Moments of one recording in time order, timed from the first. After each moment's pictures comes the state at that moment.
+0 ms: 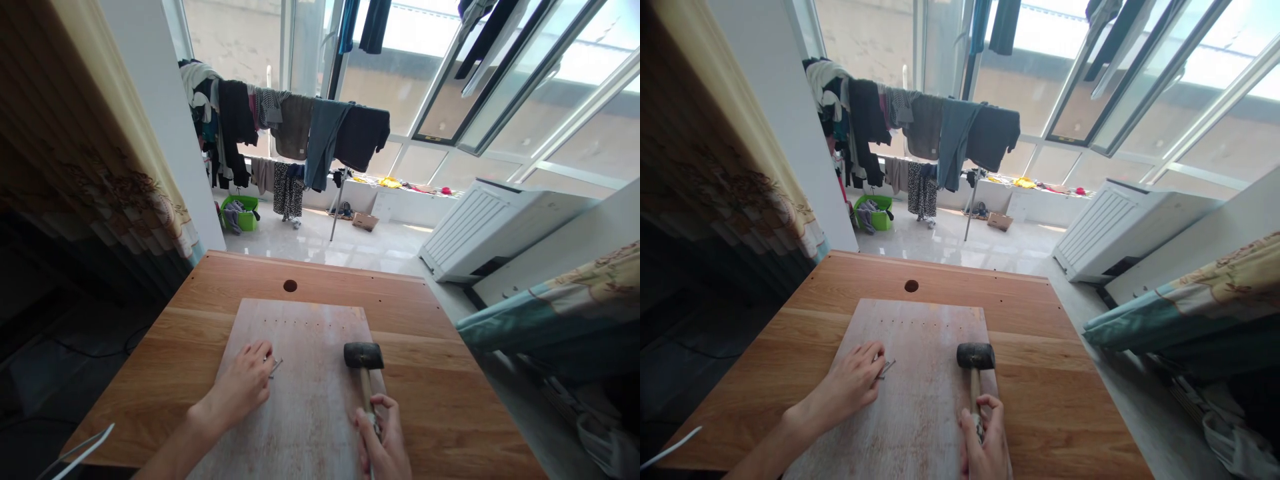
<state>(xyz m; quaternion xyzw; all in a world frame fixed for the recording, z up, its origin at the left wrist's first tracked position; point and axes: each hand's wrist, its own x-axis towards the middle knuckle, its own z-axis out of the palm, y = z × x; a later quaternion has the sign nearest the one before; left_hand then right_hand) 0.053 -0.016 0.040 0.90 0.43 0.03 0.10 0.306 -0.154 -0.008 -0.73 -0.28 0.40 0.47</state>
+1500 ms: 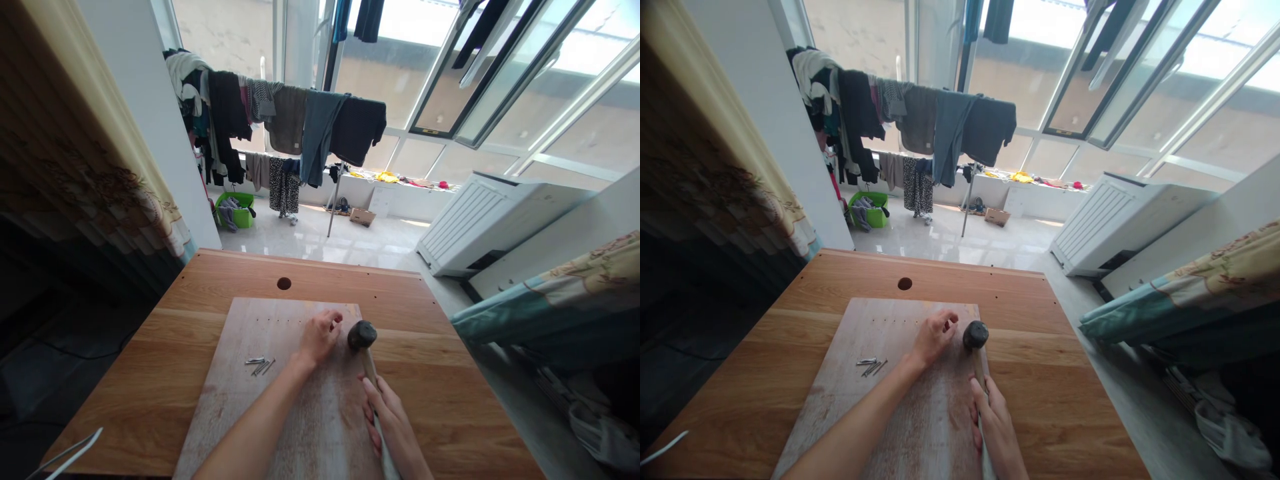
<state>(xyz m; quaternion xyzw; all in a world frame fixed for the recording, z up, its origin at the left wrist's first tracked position) 0.228 0.044 -0.018 0.76 0.42 0.33 0.38 0.344 -0.124 0.001 -0.67 -0.27 0.52 0.45</state>
